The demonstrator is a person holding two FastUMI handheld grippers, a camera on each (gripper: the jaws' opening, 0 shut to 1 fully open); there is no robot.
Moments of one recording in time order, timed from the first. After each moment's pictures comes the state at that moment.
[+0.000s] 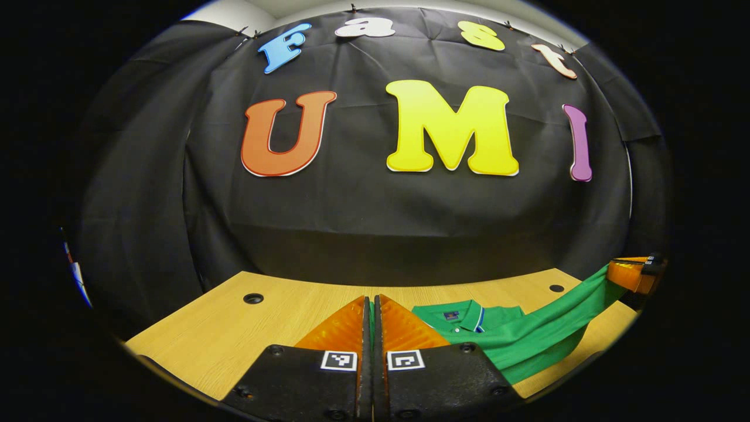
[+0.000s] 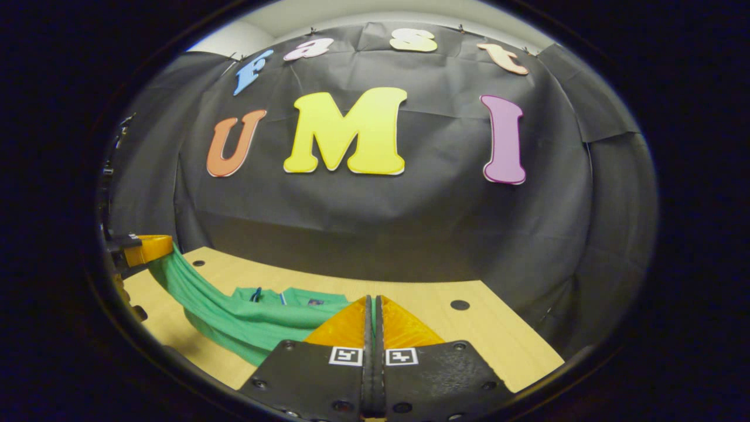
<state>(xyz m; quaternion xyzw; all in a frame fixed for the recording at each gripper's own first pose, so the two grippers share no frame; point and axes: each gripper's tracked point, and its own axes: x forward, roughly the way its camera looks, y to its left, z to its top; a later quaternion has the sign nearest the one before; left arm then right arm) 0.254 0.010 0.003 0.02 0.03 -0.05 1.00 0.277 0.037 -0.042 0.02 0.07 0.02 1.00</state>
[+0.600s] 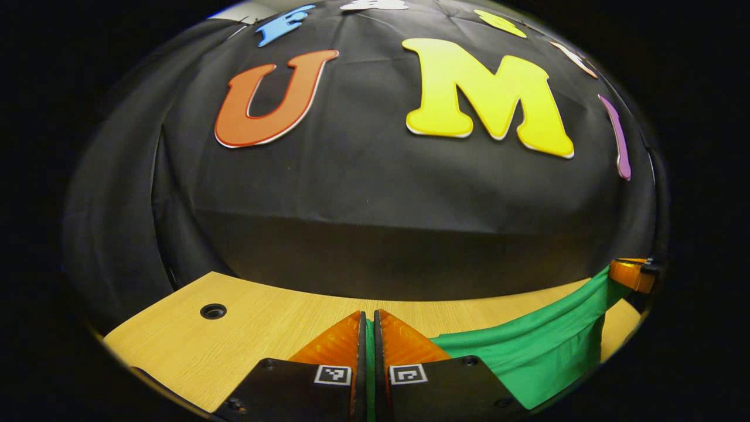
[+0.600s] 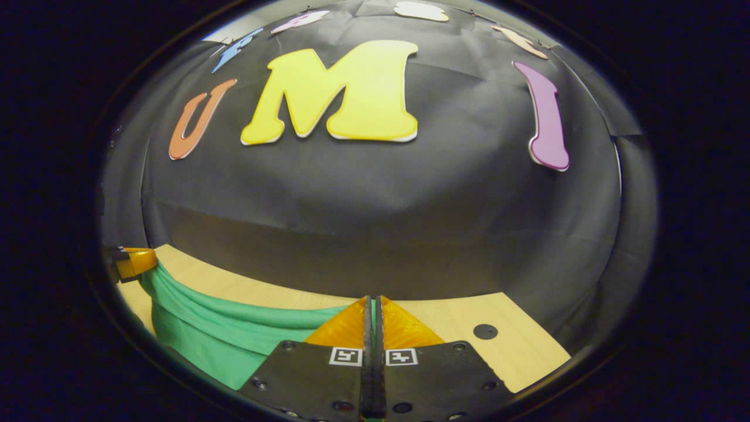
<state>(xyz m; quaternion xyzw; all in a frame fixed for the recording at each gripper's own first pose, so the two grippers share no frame) 0.391 0.014 -0.071 0.03 0.09 -0.03 0.99 0.451 0.050 -0.099 0.01 0.11 0.00 0.99</state>
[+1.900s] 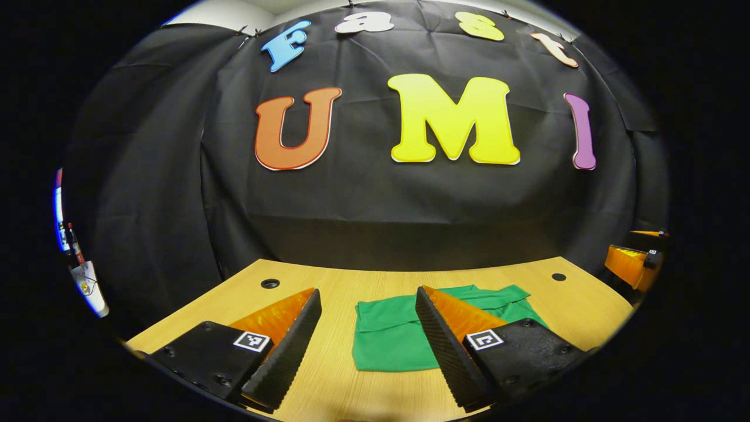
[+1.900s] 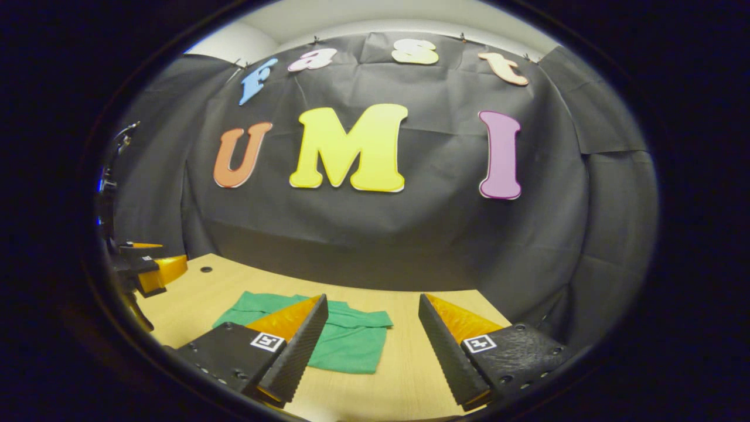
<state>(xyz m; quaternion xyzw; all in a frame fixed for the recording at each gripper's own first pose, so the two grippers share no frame) 0.155 0.004 -0.003 0.03 0.04 -0.01 1.00 0.187 0.033 -0.019 0.01 0.05 0.06 1.00</state>
